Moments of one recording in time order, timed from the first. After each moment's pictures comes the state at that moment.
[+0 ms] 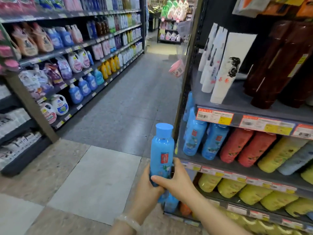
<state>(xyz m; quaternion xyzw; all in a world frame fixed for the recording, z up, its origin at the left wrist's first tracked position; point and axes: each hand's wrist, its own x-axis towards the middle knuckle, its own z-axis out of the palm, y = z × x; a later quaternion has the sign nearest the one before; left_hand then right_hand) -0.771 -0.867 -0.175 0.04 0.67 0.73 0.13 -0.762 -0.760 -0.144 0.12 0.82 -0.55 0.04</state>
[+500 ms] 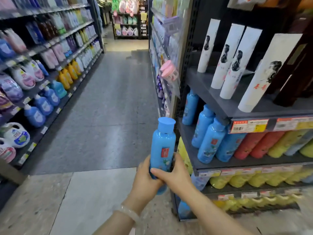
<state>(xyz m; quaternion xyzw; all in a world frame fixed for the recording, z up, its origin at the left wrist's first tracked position) -0.945 -0.955 -0.165 0.17 0.75 0.61 0.22 -0.896 -0.855 -0.146 0.27 0.76 -0.58 -0.11</state>
